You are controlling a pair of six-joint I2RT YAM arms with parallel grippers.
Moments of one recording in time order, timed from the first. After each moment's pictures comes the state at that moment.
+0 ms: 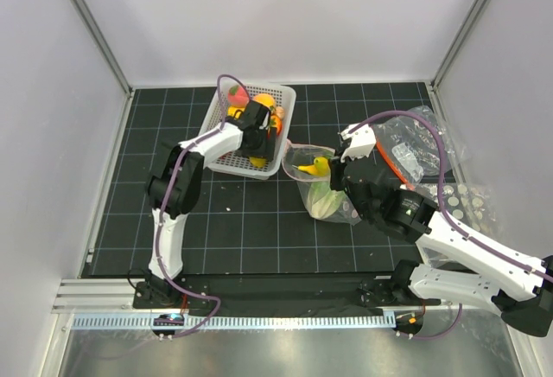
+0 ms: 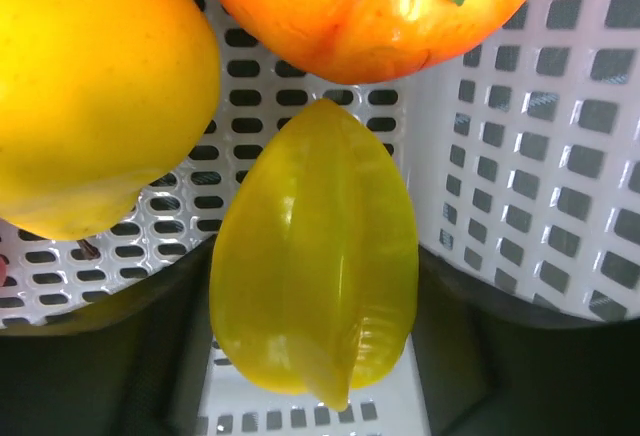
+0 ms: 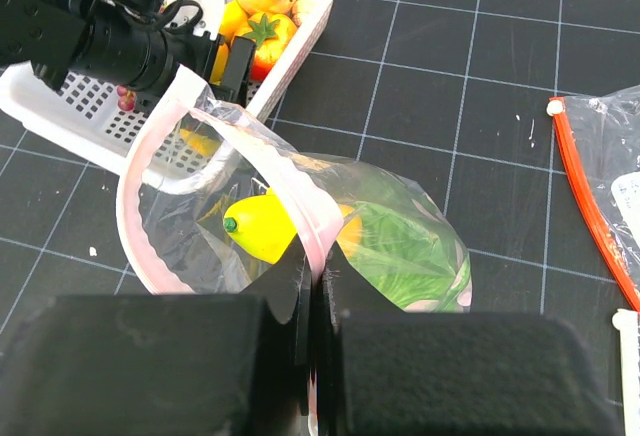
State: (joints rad) left arm -0.49 2.12 1.60 -0.52 -0.03 -0.30; right arm 0.96 0.94 0.95 -0.37 0.66 0.32
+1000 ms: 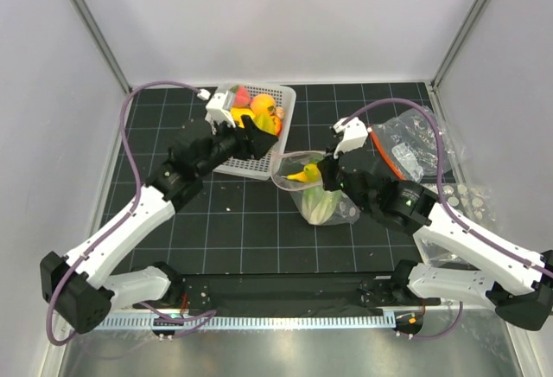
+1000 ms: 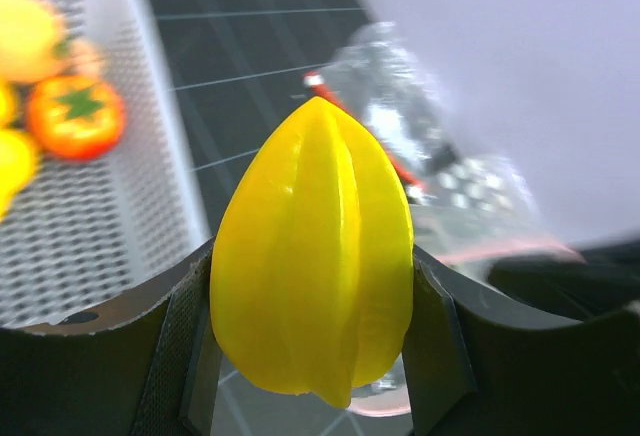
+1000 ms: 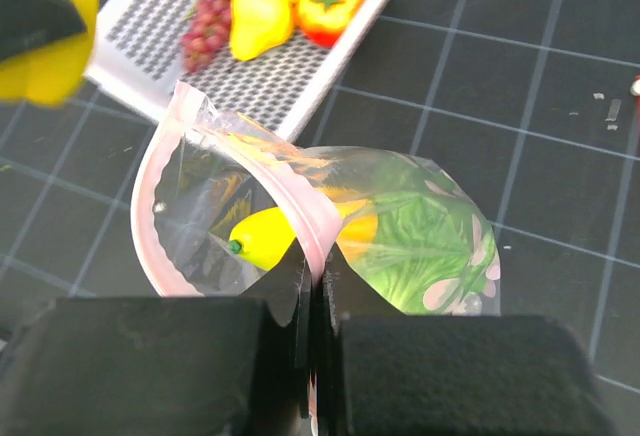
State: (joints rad) left arm -0.59 1.18 1.08 -0.11 0.11 -0.51; right arm 0.96 1.00 1.06 -0.49 0.54 0.39
